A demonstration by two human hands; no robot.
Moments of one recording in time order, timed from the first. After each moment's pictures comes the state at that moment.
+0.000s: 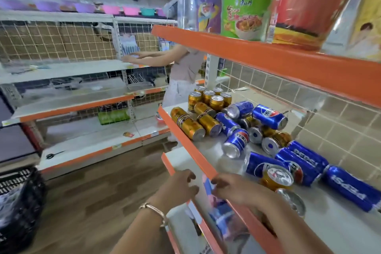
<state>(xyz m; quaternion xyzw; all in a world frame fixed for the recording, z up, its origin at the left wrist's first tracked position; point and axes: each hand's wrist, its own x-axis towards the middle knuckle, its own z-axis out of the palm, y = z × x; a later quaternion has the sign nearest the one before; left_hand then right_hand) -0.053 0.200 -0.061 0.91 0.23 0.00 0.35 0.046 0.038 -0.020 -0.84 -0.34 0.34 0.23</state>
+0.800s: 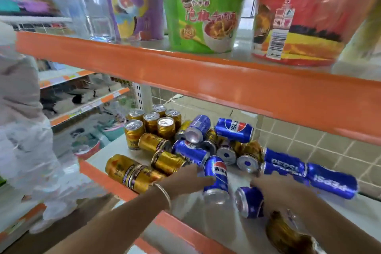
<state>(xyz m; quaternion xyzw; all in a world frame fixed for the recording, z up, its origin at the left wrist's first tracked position) 0.173 0.257 -0.015 0.91 -0.01 -0.19 0.37 0.170 0.046 0.018 -0.94 -0.10 0.28 -0.14</state>
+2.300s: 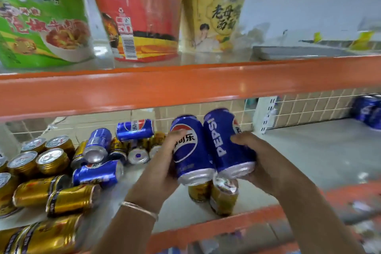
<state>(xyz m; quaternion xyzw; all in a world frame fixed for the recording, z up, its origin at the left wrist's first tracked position) 0.113 0.165 0.070 0.45 -0.10 -0.36 0.81 0.008 0.017 0.093 -0.57 0.20 -0.06 0.79</state>
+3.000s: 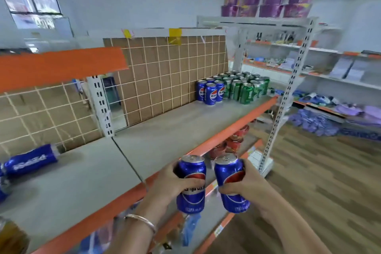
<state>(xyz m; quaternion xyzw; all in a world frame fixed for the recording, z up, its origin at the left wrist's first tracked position) -0.150 -0.167 -0.008 0.65 -0.36 -0.42 0.52 -0.337 -0.250 0.004 -0.64 0.50 -0.23 0.54</state>
